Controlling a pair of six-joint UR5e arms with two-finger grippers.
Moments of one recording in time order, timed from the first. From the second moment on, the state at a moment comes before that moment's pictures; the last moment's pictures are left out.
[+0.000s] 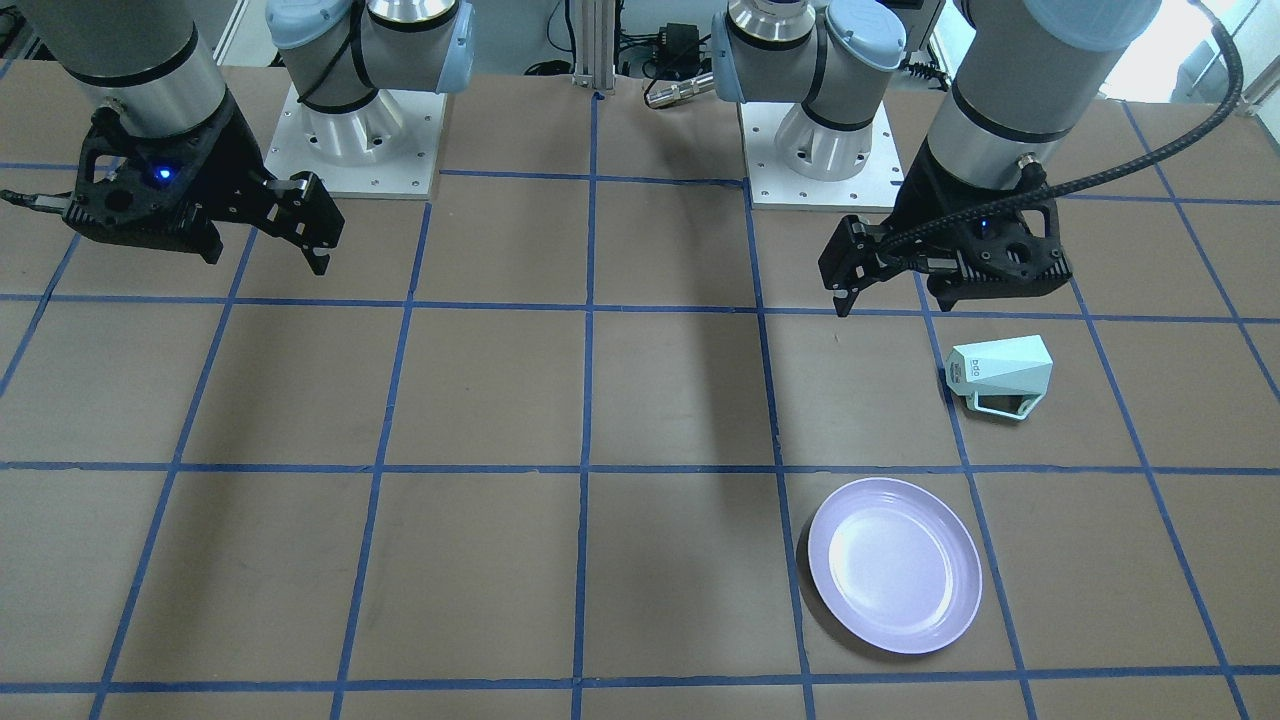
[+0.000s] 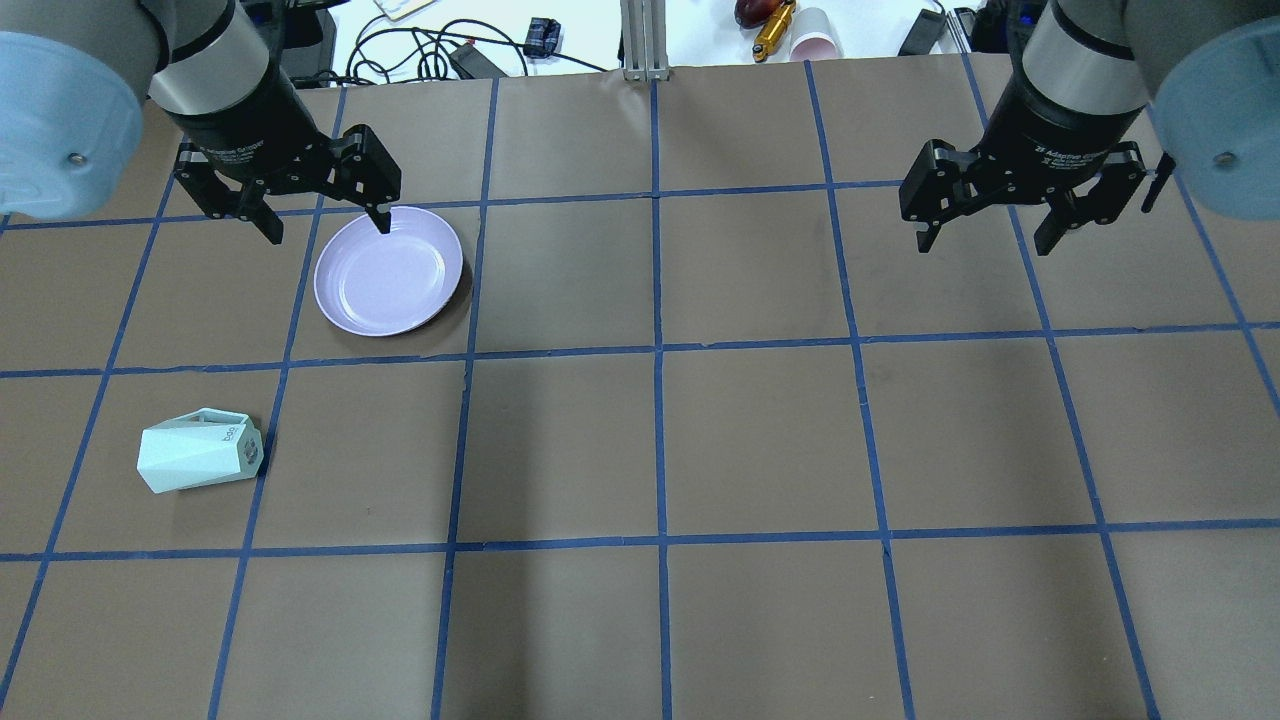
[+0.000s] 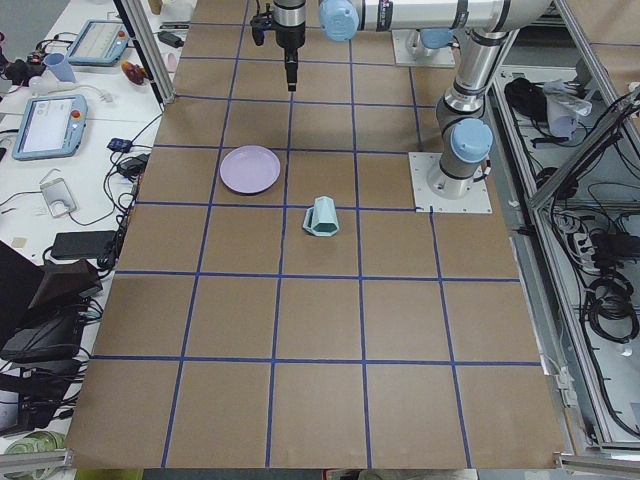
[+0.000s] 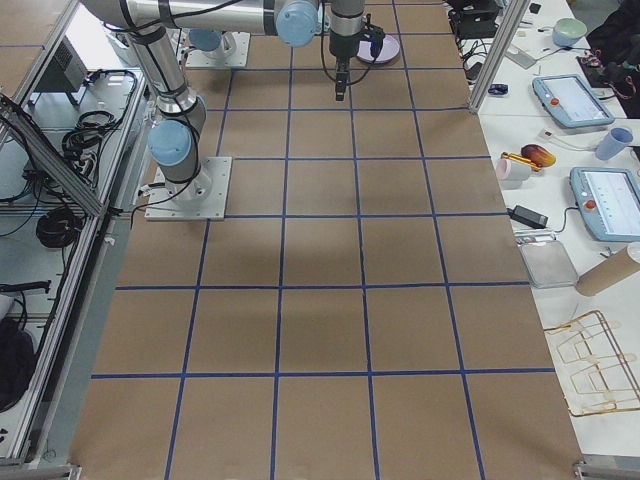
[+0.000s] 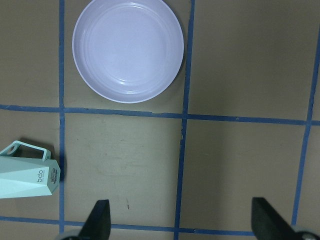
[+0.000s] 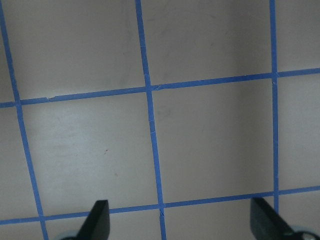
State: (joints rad) left arm -1.54 -1.62 -1.56 -1.51 1.59 -0.03; right arm 1.52 -1.59 1.63 -1.60 -1.59 0.04
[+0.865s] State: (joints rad) left arm -1.53 -1.62 -1.56 -1.51 1.59 -0.03; right arm 1.52 -1.59 1.63 -1.60 -1.59 0.04
